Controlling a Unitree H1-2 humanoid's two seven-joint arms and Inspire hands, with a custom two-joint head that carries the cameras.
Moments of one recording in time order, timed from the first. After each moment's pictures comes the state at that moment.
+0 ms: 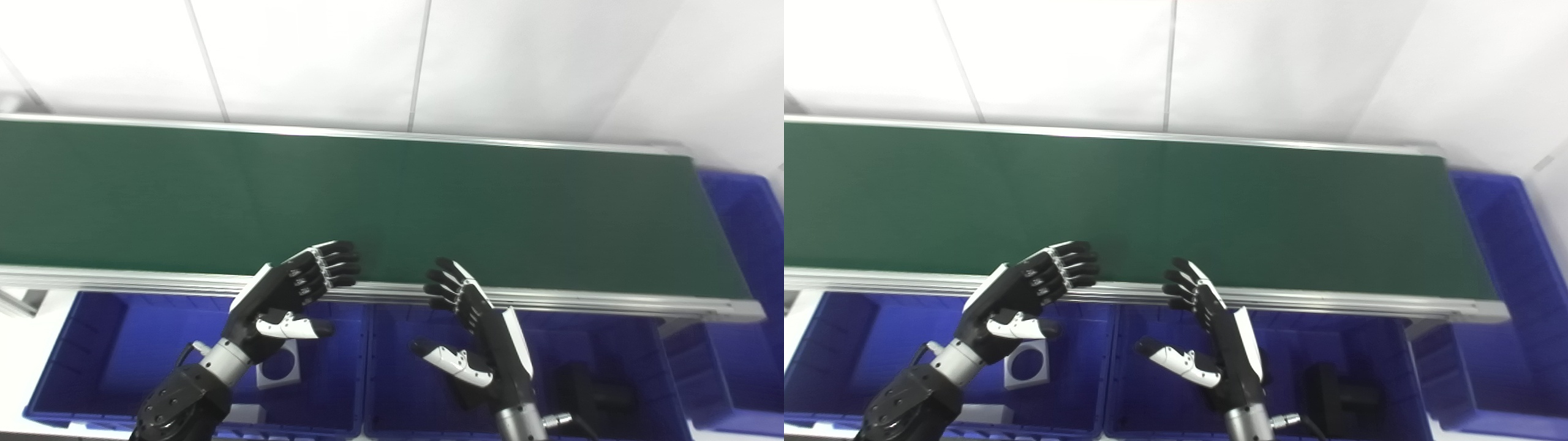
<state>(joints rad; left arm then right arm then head) 0.19 0.16 -0.08 -0.01 -0.36 -0.05 -0.54 0.37 0.02 0.28 -0.17 -0.21 -0.20 0.06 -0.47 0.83</state>
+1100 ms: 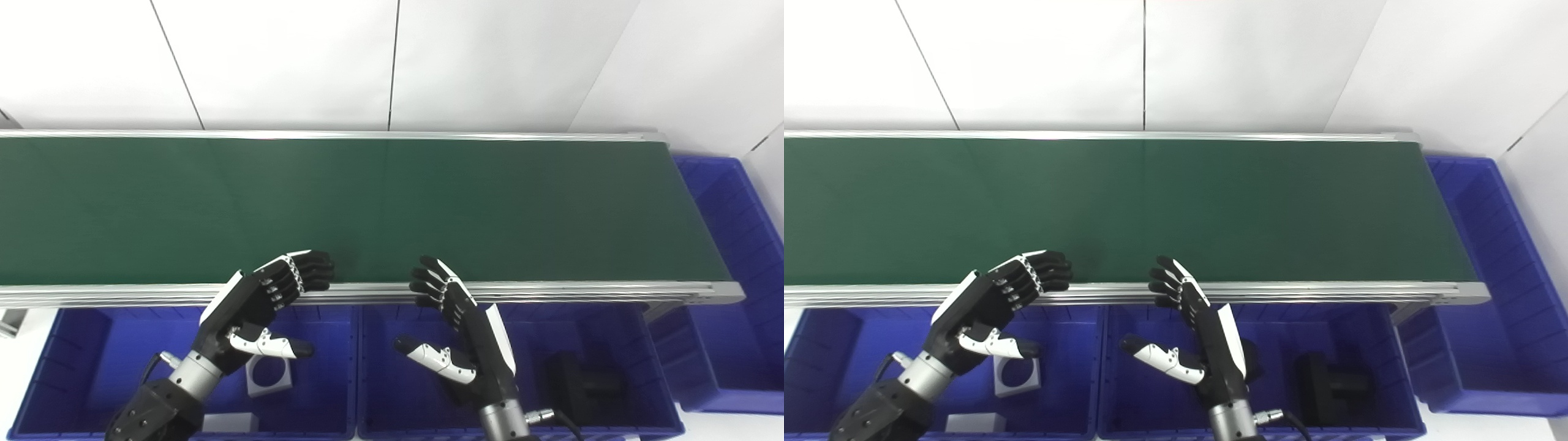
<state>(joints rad) 0.21 0.19 -0.09 -0.02 -0.31 -0.13 -0.54 0.40 0.03 0.29 -0.15 -0.22 -0.24 0.00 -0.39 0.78</state>
